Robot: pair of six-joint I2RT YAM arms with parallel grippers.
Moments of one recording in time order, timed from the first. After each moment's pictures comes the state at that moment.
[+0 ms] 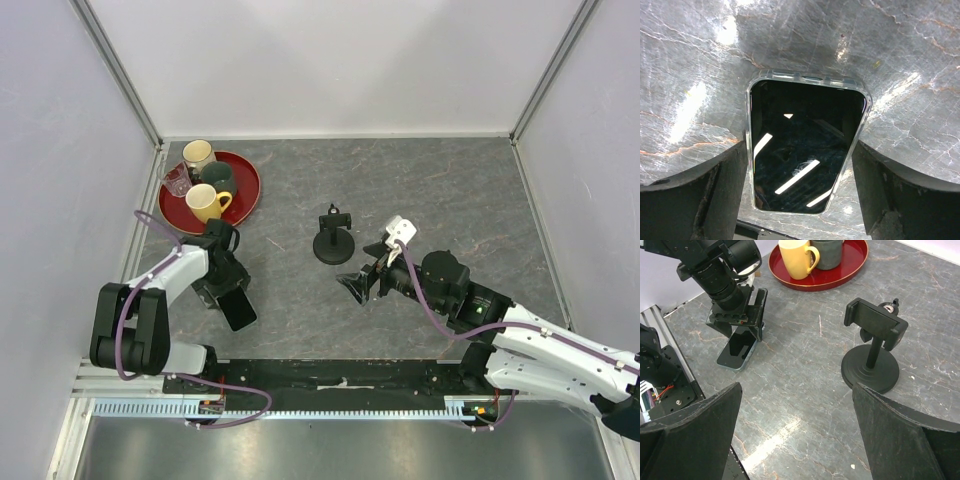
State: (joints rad) left arm -0.14 1.39 0.71 -0.74 -0.16 -0.81; right arm 1.00 0.82 0.67 0.00 0.07 0.17
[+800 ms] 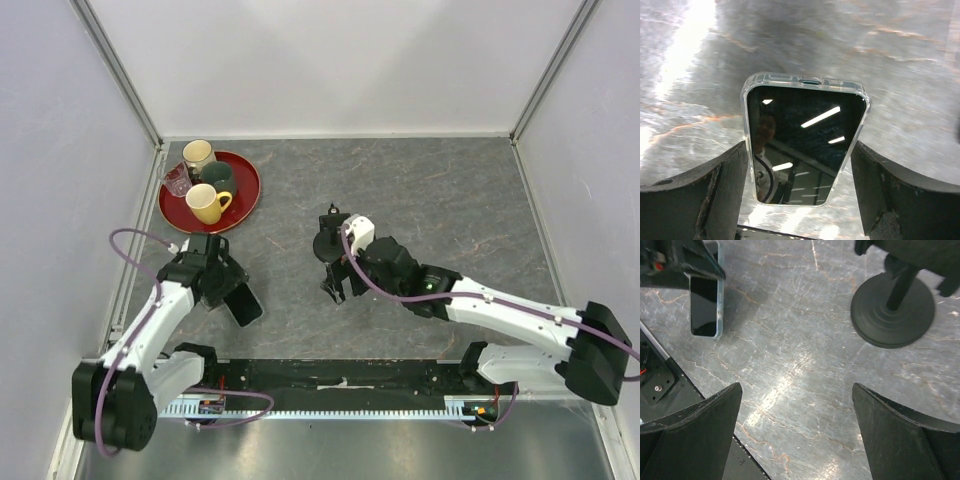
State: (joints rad) left arm -0.16 1.06 0.59 -0.71 -0.12 -0.85; right arm 1.00 1.14 0.78 -0.12 0.11 0.32
